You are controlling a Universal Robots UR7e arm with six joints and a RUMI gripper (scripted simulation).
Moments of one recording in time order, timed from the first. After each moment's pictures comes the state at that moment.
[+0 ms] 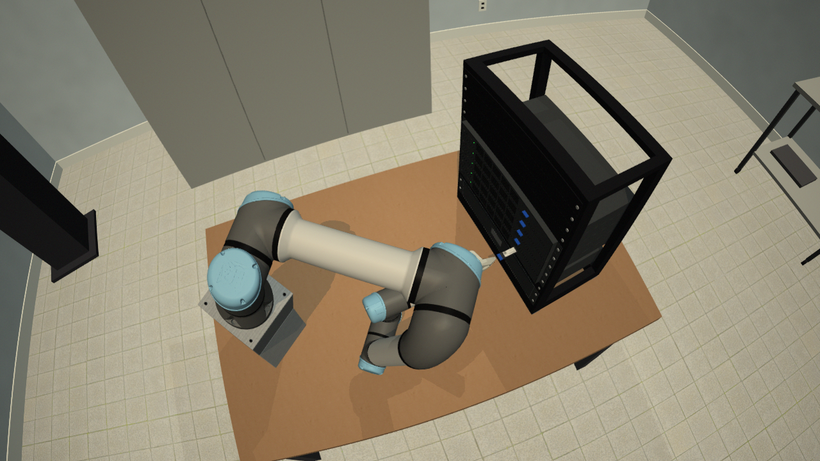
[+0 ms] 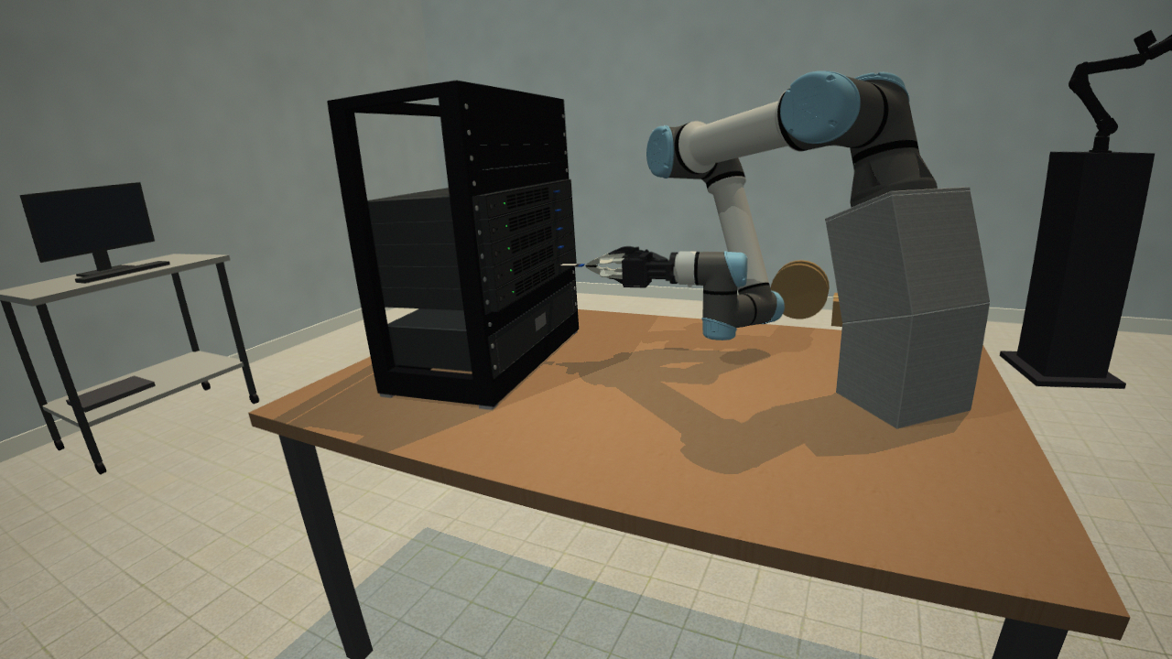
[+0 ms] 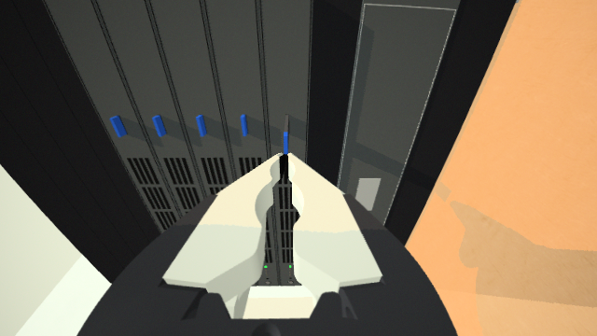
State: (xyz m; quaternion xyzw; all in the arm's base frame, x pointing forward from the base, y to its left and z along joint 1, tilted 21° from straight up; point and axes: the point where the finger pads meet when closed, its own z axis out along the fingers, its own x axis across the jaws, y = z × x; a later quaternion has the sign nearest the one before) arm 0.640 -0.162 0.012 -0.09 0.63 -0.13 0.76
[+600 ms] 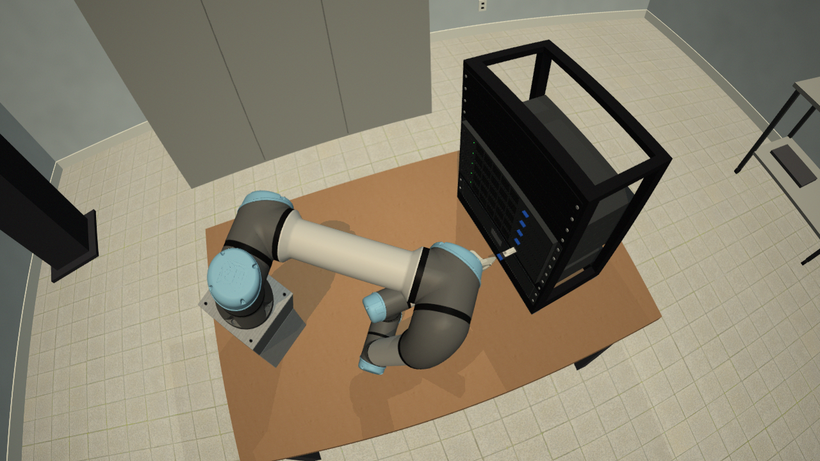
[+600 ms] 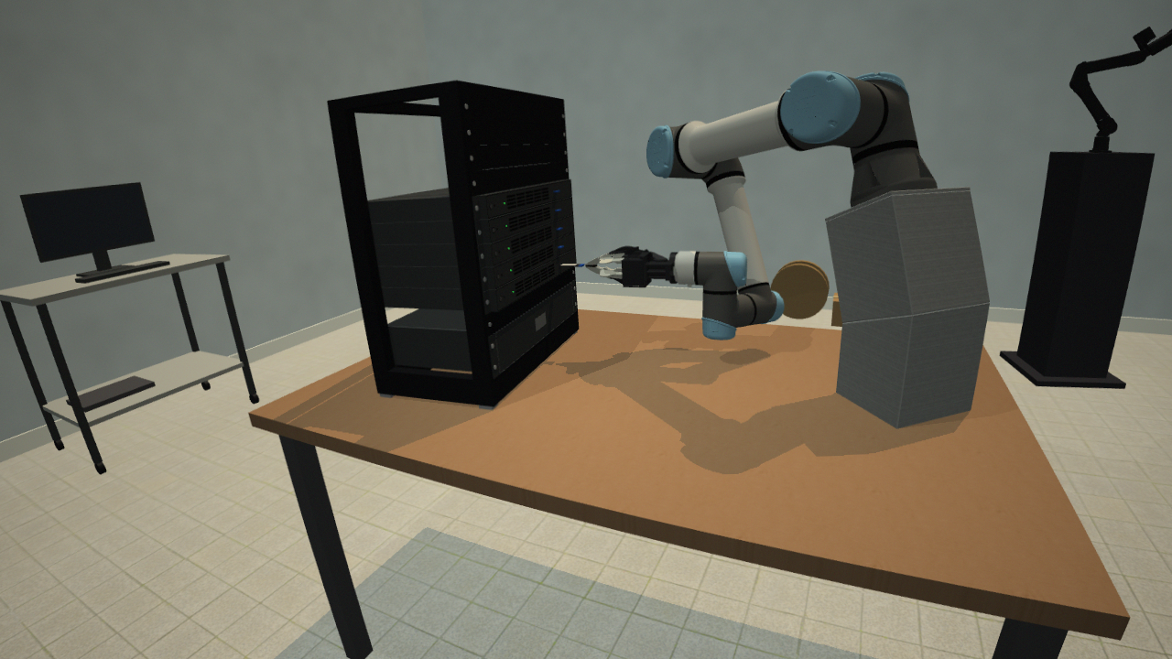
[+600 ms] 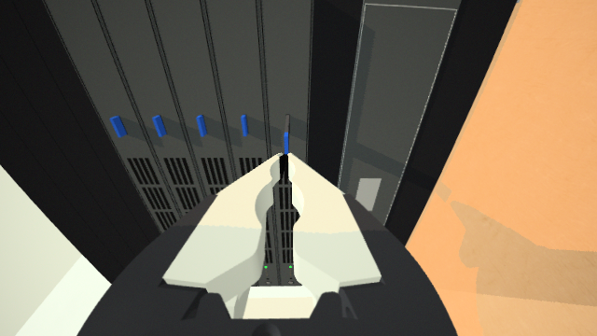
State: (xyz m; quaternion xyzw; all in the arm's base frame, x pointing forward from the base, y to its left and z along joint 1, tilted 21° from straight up) arm 0.640 -0.162 0.013 -0.09 0.63 -0.13 0.76
